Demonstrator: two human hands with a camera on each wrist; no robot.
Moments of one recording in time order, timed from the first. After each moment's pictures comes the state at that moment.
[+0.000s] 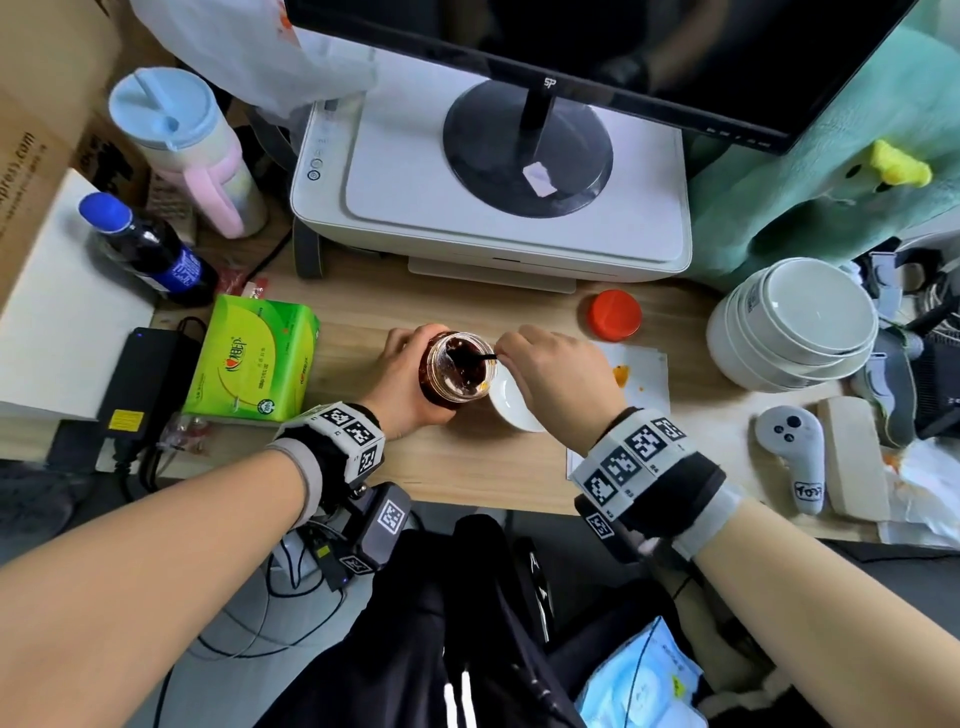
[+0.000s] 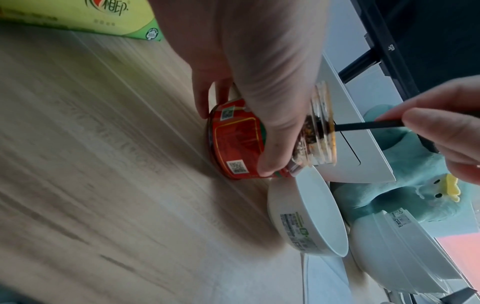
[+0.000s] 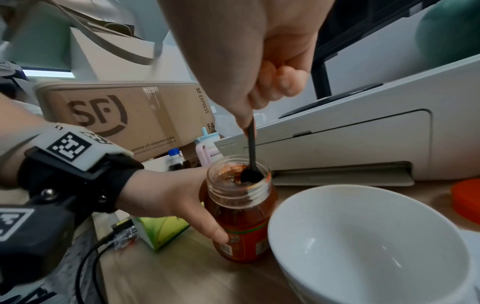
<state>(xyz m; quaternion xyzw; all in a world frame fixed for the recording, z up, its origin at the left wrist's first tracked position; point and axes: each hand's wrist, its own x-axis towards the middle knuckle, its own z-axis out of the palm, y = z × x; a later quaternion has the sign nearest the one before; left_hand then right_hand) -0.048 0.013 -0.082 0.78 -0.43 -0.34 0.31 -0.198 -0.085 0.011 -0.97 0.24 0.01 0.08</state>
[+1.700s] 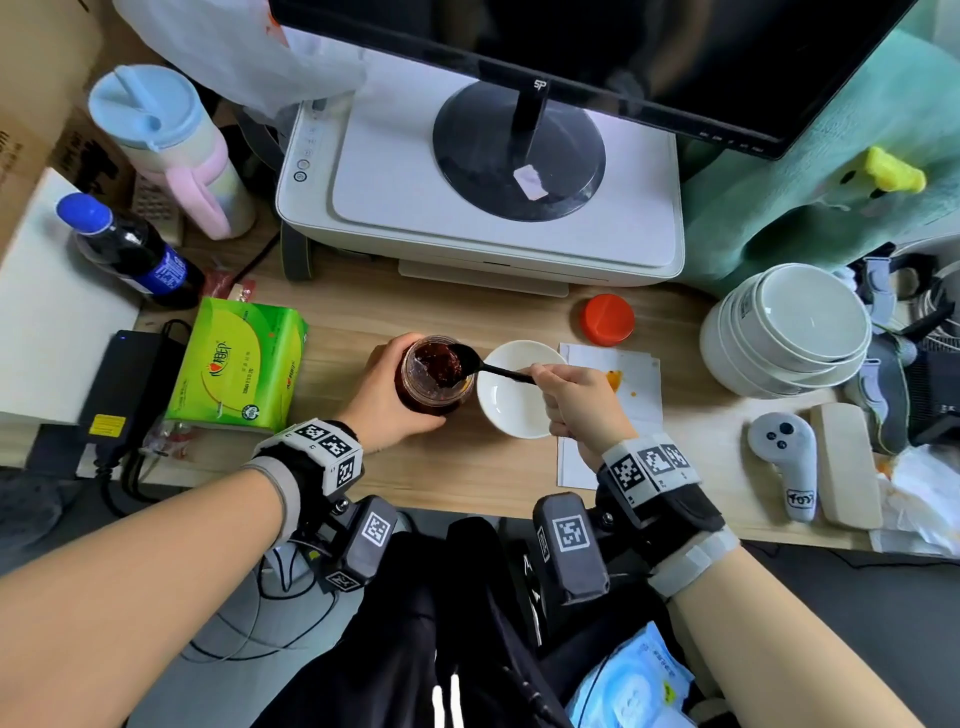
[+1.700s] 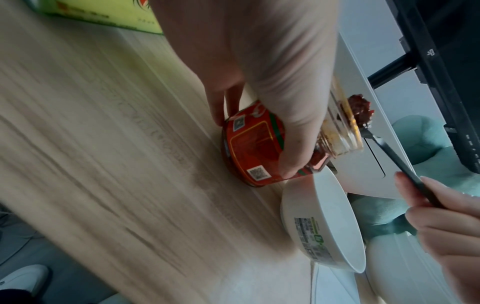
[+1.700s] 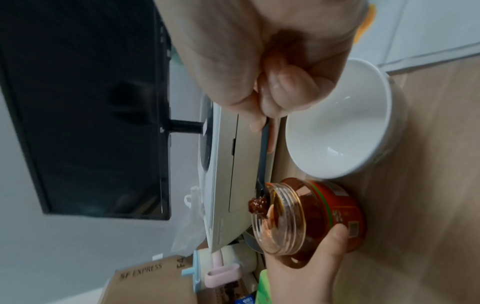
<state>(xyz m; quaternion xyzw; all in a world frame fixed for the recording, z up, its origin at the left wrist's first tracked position) -0.050 0.022 -0.083 0.75 -0.40 -0.35 0.40 -0.224 -0.098 -0.012 -0.53 0.56 -0.06 0.63</state>
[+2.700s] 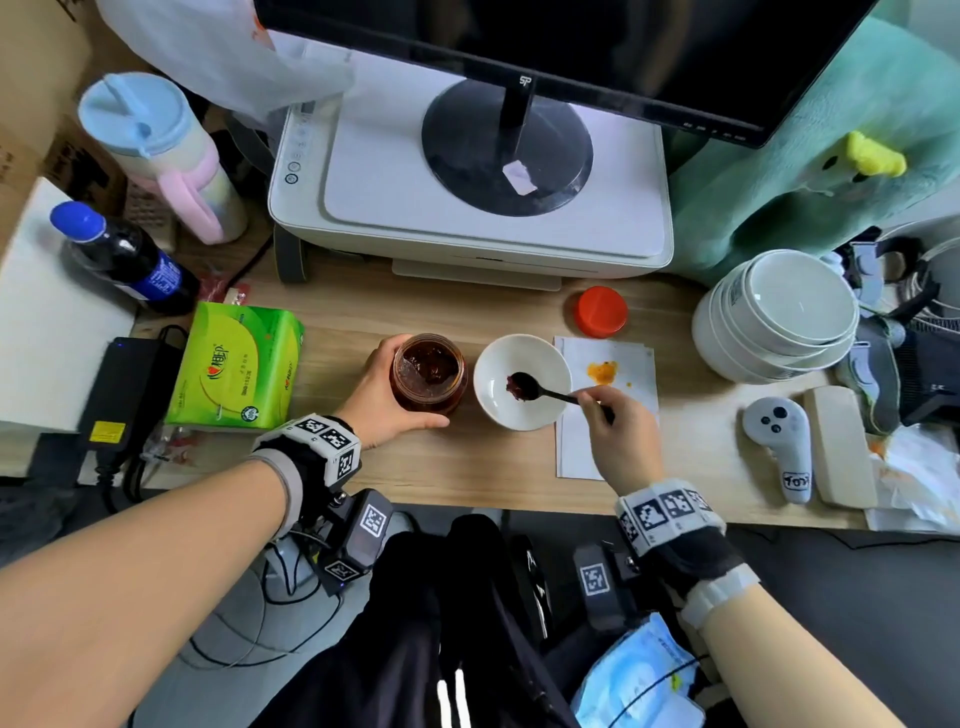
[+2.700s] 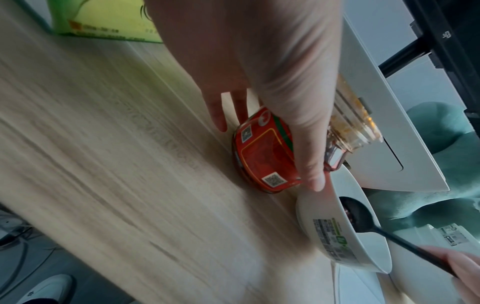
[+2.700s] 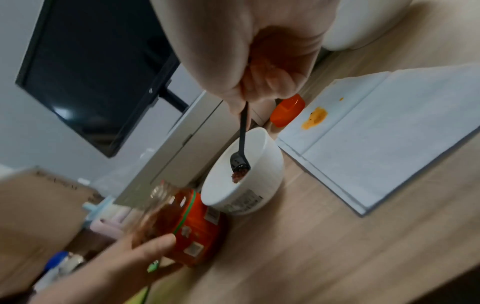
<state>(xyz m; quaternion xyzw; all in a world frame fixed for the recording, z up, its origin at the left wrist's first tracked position) -0.044 0.026 -0.097 0.74 -0.39 -0.38 0.39 -0.285 -0.089 -0.039 -0.74 0.57 -0.11 0.35</state>
